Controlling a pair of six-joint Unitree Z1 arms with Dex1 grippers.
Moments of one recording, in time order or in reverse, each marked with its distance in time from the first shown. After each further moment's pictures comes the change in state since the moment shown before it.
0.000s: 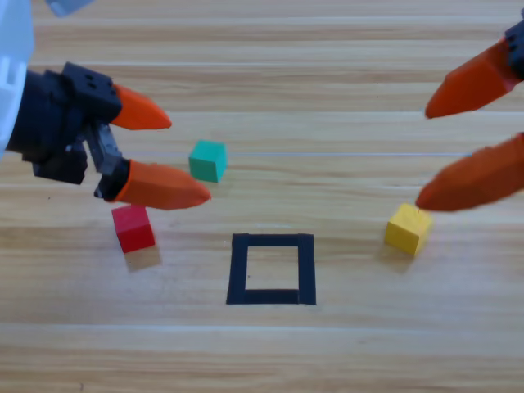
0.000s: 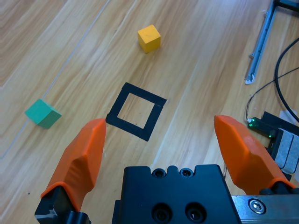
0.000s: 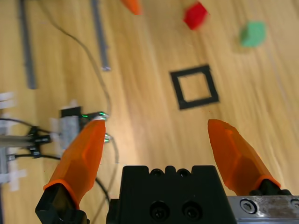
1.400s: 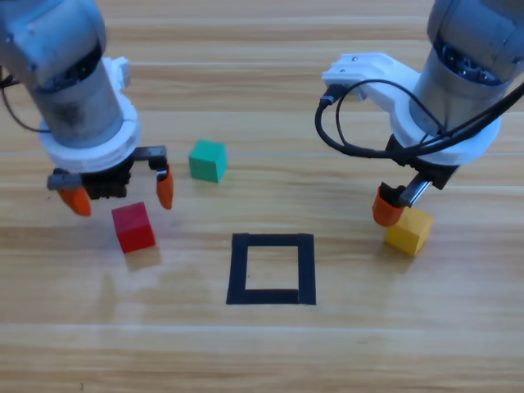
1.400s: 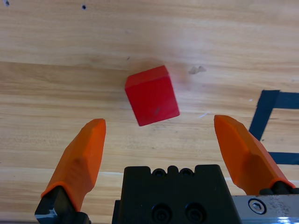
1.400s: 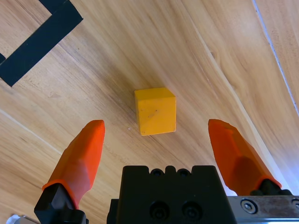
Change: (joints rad) arm 0 0.181 0.652 -0.460 0.565 0.328 -0.915; arm 1 -0.096 0.595 -0.175 0.062 -0.450 0.179
